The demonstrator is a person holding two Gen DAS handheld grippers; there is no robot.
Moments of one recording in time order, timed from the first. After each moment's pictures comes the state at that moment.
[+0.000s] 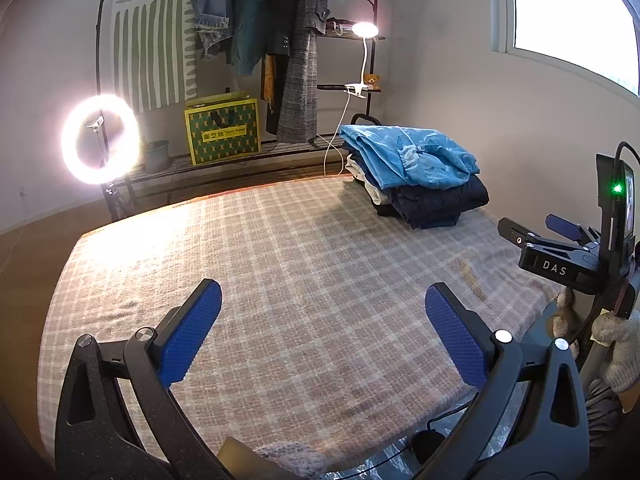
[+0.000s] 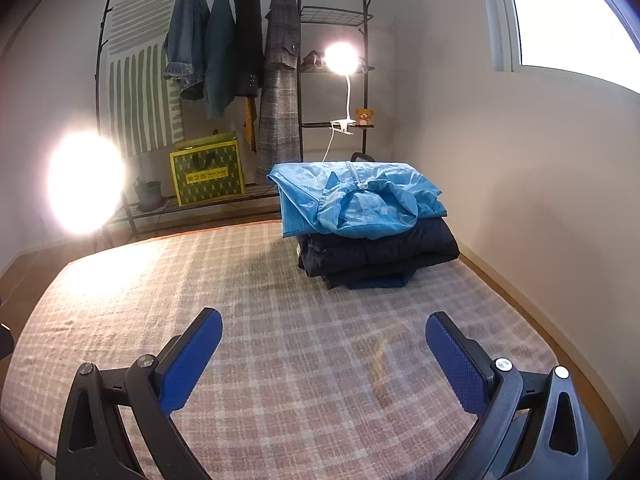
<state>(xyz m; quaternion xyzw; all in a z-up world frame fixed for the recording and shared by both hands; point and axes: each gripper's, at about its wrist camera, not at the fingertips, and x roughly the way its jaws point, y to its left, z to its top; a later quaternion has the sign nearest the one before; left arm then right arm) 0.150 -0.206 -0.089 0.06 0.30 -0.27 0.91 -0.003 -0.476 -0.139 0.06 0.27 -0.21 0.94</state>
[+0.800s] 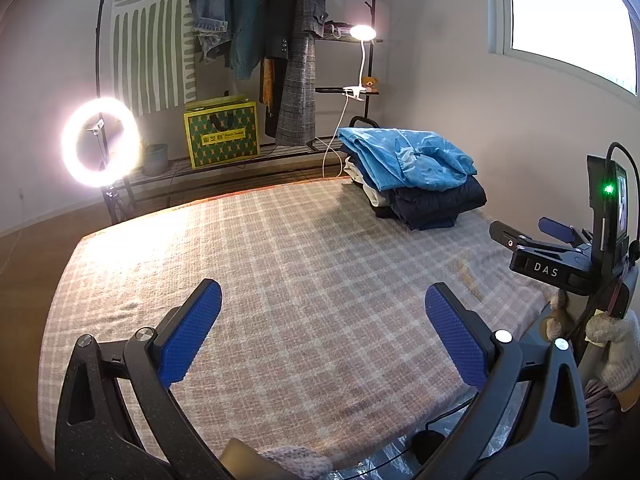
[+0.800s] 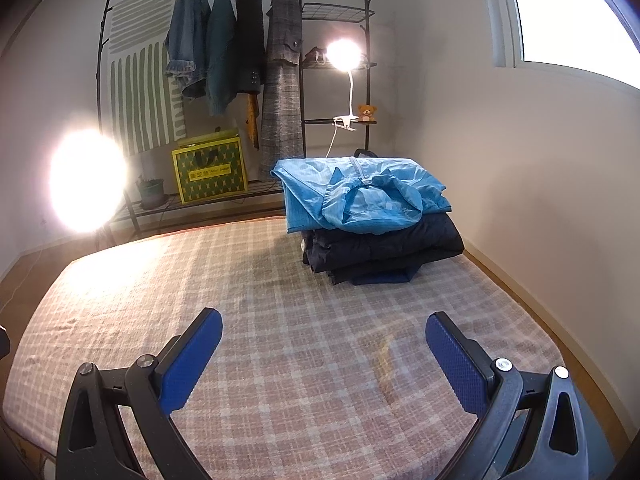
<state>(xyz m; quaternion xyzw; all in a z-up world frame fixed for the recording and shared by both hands) 0.146 -0.206 -0.086 0.06 0.30 -0.27 0.91 -0.002 -0.474 -0.145 0.07 0.27 -0.20 0.94</state>
